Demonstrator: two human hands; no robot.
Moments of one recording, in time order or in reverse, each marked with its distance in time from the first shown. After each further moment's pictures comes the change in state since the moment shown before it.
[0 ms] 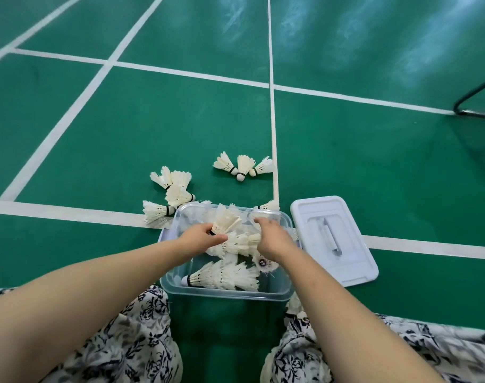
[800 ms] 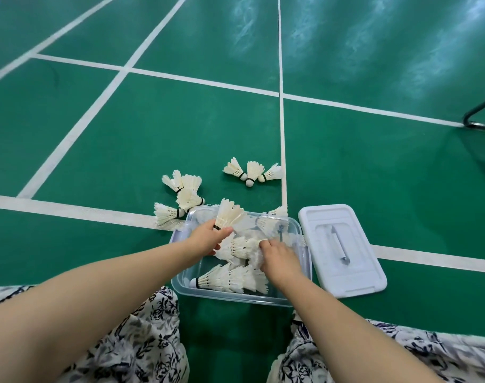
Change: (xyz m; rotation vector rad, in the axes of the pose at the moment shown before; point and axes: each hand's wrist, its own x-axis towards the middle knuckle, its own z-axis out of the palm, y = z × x) left_hand -0.003 0.002 -0.005 -0.312 0.050 0.037; right_hand -0.006 0.016 0.040 -0.376 0.102 -0.115
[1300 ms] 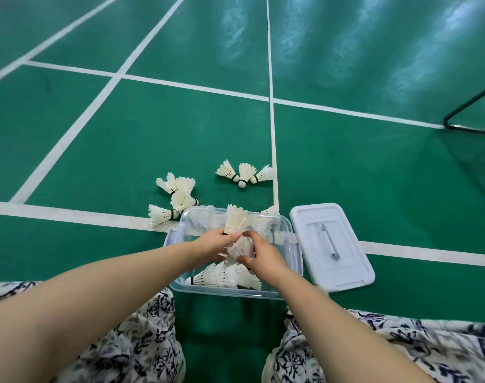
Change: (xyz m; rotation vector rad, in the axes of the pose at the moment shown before) left_hand -0.014 0.008 0.022 -0.113 -0.195 -0.030; right_hand -0.022 -0.021 -0.018 0.550 -0.014 0.071
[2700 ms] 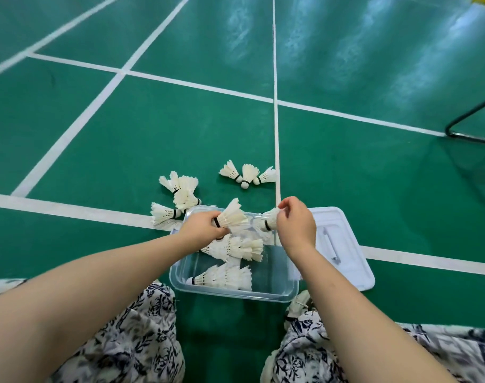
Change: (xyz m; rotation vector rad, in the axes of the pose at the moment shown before) left_hand 0.002 0.008 -0.039 0.579 0.305 0.261; right_hand 0.013 -0.023 -0.063 0.097 0.541 0.031
